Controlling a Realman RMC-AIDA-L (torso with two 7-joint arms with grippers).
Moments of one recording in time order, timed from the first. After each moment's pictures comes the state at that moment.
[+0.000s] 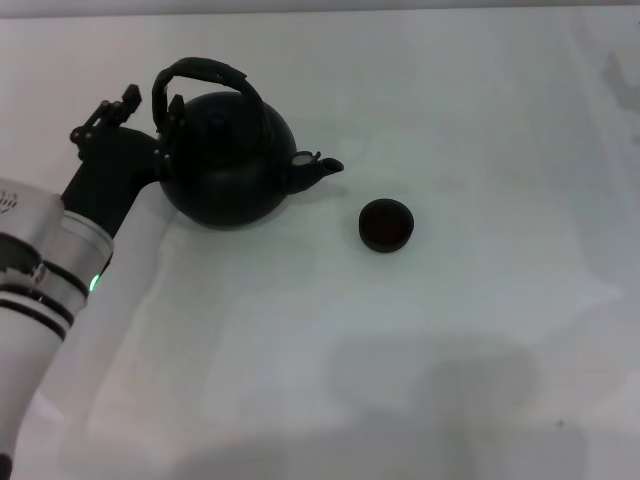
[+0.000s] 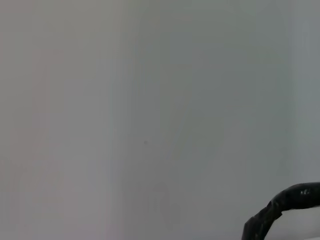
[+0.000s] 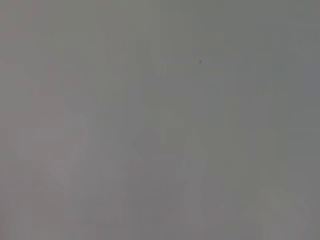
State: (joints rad) left arm -0.36 -2.09 2.66 0.39 -1.06 1.07 0.01; right arm 0.57 2.02 -0.70 -0.09 2.40 0.87 -2.63
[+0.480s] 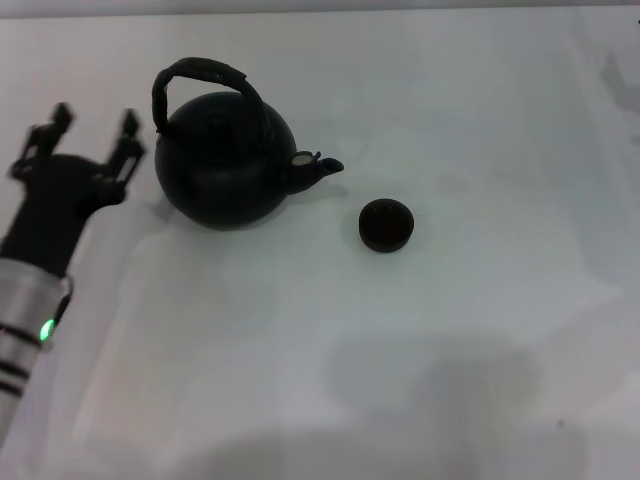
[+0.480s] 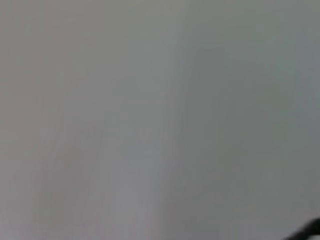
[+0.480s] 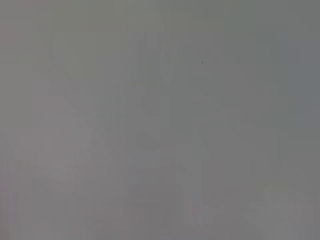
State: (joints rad) left arm -0.22 -2.08 2.67 0.39 -1.07 1.27 -0.08; right arm 0.57 2.02 -0.70 -0.09 2.40 0.87 -2.63
